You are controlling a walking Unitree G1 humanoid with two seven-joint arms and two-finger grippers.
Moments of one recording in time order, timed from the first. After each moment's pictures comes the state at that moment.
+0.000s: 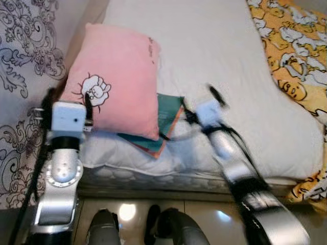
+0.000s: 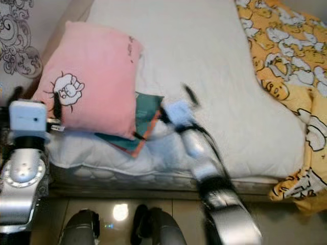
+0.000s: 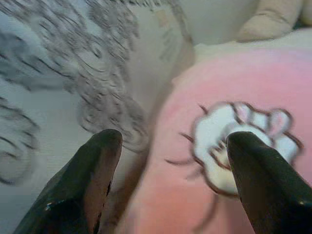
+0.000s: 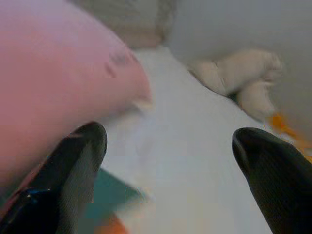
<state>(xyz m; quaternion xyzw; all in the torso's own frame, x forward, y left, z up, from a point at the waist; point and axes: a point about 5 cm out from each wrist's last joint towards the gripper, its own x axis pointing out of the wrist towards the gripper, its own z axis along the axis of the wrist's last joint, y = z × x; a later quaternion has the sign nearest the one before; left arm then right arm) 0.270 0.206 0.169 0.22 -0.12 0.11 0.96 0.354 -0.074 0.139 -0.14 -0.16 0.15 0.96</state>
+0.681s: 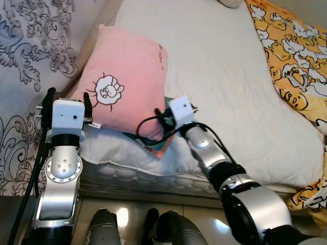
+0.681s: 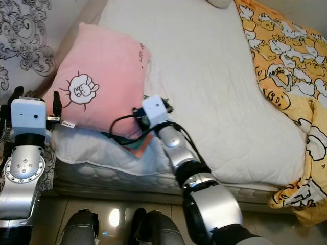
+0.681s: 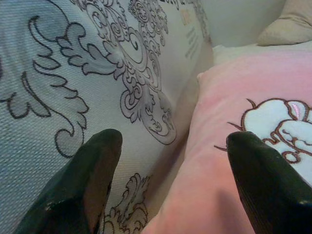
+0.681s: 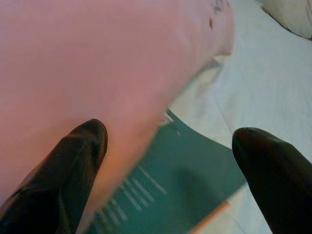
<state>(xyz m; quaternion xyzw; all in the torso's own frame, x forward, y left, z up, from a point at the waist) 0.274 0.211 0.173 0.21 -0.12 0.13 0.96 0.361 -0.051 0.108 -0.12 0.01 0.21 0.97</state>
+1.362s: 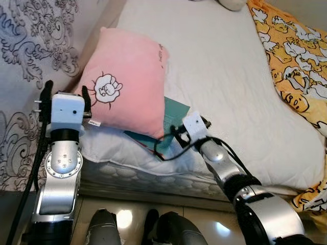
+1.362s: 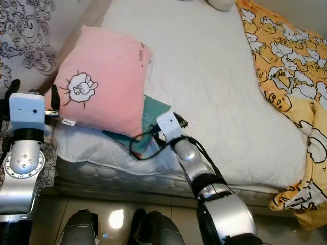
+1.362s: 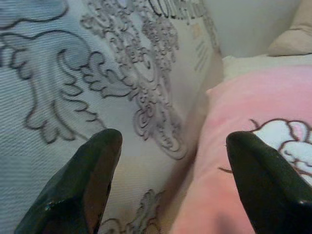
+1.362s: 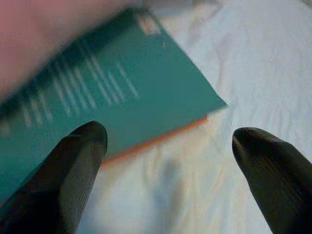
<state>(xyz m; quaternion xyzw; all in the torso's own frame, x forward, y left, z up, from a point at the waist) 0.279 0.212 0.183 0.22 -0.14 0.14 0.95 0.342 -0.096 0.062 -0.20 0.08 0.19 0.96</state>
